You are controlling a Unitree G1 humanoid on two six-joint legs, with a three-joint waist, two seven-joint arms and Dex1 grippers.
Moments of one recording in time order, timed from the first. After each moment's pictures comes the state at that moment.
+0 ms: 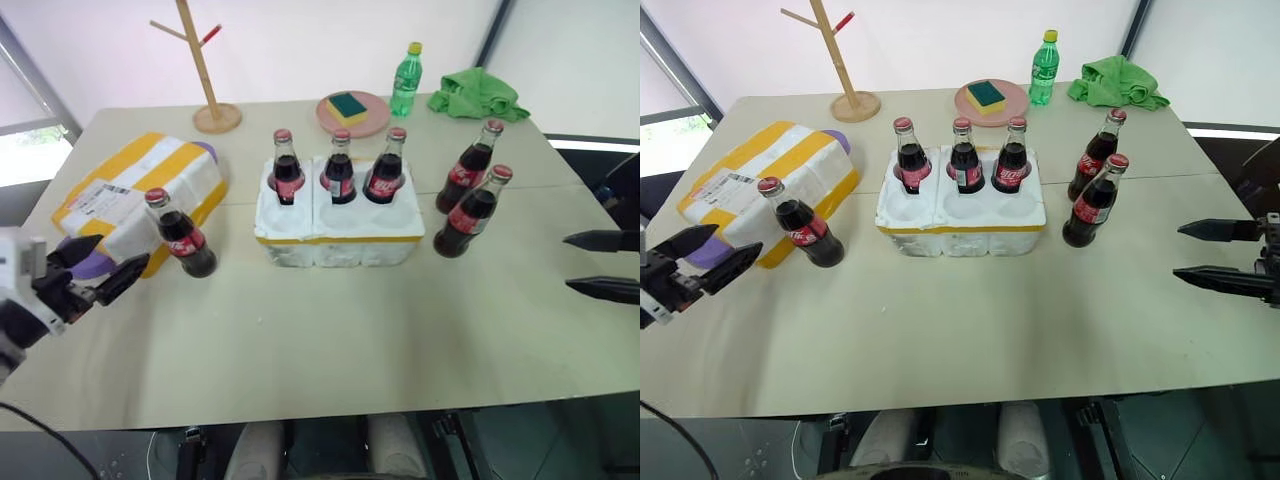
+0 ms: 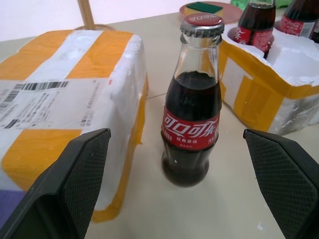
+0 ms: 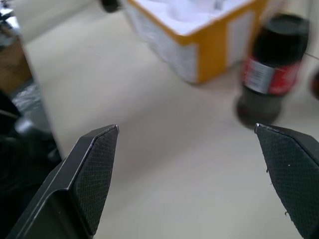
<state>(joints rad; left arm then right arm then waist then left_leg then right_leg) 0.19 0.79 0.69 -0.42 -0.78 0.60 -0.63 -0.07 -1.29 -0.48 0.21 0.72 0.44 1.61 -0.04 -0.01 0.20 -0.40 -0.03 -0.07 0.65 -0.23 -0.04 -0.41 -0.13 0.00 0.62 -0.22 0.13</state>
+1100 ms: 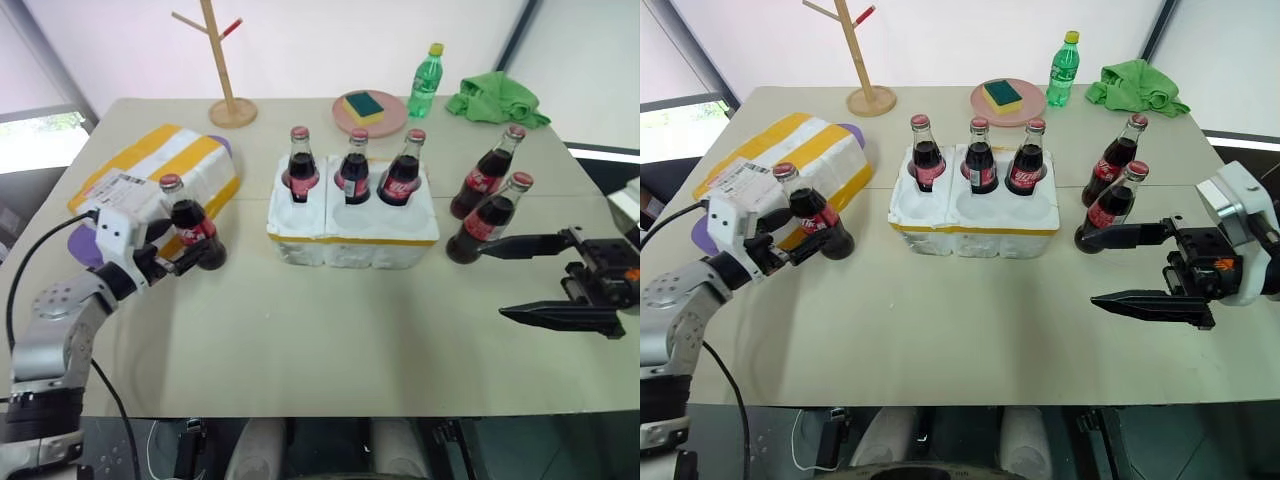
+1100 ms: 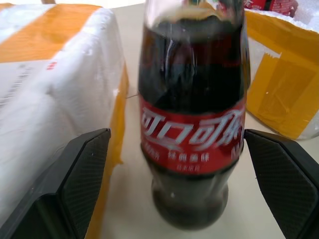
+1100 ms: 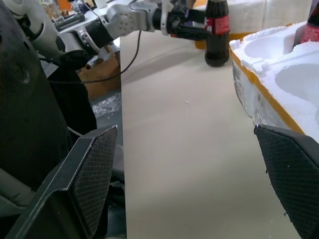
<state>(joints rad) -0.20 0.65 0.27 -0.01 -0.46 0.36 -0.72 -0.13 -1.14 -0.48 -0.28 0.96 0.74 1.45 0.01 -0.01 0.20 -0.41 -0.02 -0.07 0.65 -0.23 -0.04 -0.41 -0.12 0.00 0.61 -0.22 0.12</state>
